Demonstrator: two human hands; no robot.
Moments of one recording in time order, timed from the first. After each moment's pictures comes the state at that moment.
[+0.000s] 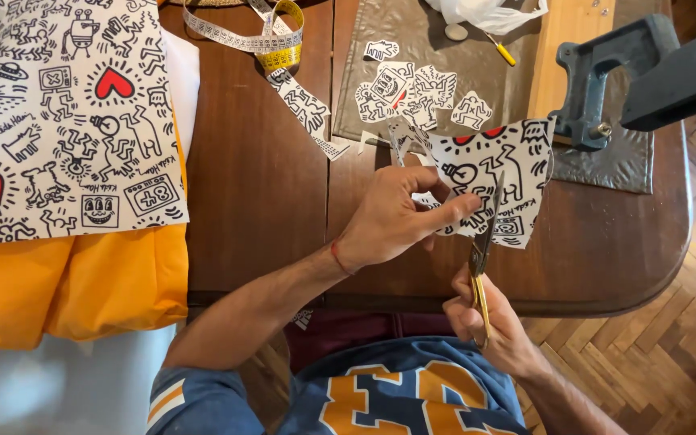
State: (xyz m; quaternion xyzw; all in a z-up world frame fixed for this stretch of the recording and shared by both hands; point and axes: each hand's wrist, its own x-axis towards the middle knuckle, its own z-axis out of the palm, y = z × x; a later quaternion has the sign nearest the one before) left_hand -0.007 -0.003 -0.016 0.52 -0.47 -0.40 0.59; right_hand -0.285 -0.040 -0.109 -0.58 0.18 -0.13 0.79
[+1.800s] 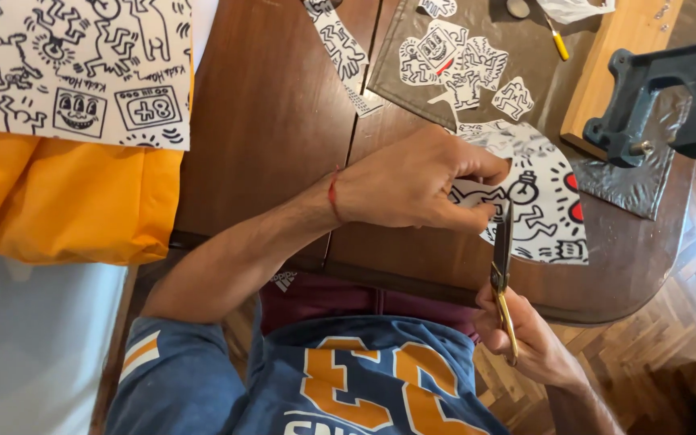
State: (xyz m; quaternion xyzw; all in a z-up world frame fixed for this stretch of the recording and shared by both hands) left_hand 0.038 0.004 -0.003 0.45 -0.68 -0.29 0.49; right_hand -0.335 -0.086 -0.084 -0.67 0.22 0.06 0.70
